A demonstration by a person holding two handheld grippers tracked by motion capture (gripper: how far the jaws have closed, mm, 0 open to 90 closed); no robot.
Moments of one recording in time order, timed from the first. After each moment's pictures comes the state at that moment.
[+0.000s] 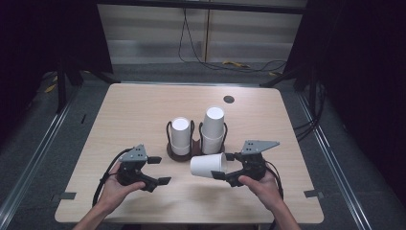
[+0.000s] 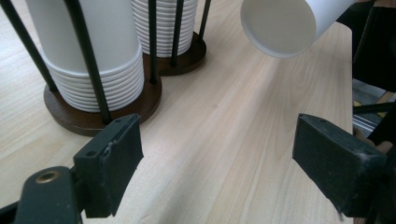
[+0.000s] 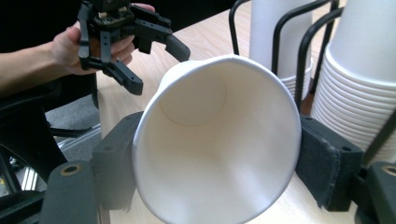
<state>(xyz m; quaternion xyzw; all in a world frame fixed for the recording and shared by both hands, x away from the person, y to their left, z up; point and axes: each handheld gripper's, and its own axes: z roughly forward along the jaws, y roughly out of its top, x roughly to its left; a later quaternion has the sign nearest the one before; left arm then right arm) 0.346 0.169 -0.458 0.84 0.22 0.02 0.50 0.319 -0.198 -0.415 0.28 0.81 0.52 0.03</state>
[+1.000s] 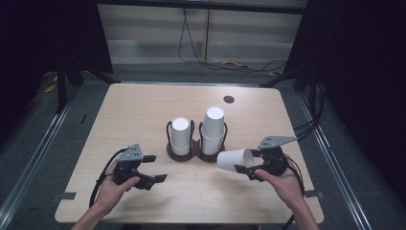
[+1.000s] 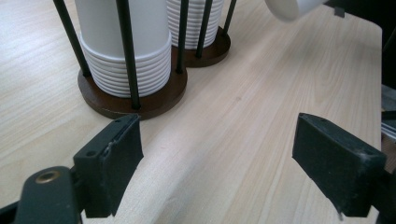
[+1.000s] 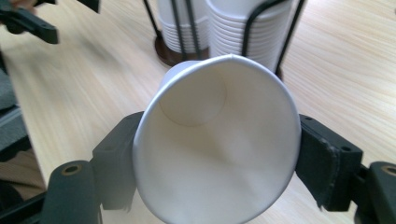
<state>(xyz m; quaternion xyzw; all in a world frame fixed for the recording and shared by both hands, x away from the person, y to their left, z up) 0.347 0.177 -0.464 0.84 0.25 0.04 0.49 0.320 -0.246 -0.399 0.37 0.83 0.40 0.11</state>
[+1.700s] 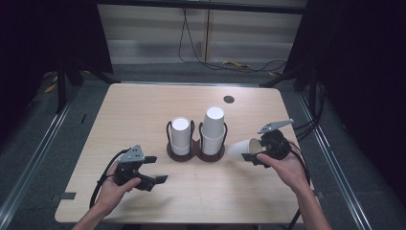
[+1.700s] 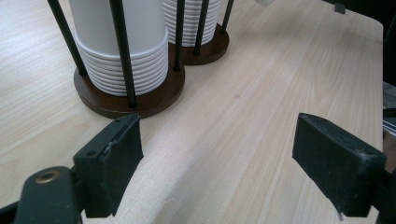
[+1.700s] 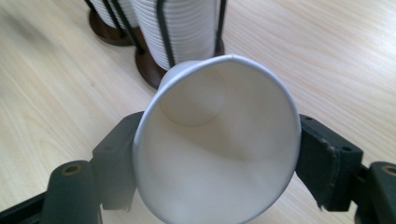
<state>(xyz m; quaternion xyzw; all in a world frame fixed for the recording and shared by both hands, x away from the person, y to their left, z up) 0.346 0.175 -0.465 0.84 0.25 0.04 0.48 0.358 -0.258 -0.388 0.41 0.85 0.30 0.12</state>
